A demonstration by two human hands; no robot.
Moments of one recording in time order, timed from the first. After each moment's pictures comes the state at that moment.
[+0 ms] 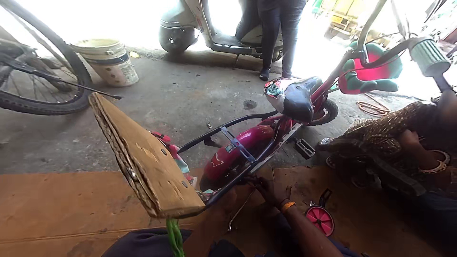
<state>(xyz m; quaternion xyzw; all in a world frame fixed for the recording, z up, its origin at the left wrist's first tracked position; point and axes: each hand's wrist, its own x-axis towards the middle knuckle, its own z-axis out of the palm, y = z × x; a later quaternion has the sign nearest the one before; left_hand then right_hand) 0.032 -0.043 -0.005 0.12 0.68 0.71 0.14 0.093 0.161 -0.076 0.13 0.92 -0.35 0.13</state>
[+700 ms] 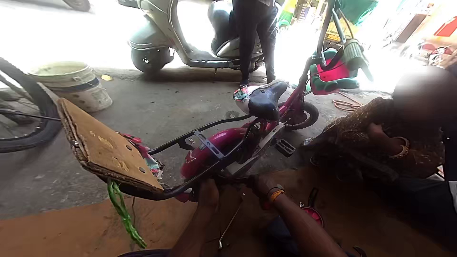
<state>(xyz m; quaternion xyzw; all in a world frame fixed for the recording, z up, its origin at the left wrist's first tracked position) -0.001 -0.021 0.010 0.11 0.68 0.71 0.13 0.070 0.173 -0.007 0.18 0.94 -0.18 0.22</state>
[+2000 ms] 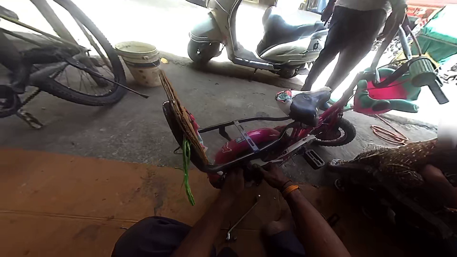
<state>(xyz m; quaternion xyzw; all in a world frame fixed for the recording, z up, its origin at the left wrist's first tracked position) -0.010 -0.029 0.010 0.12 0.81 0.57 0.08 0.013 0.166 0.021 0.07 0.93 -0.35 0.11</state>
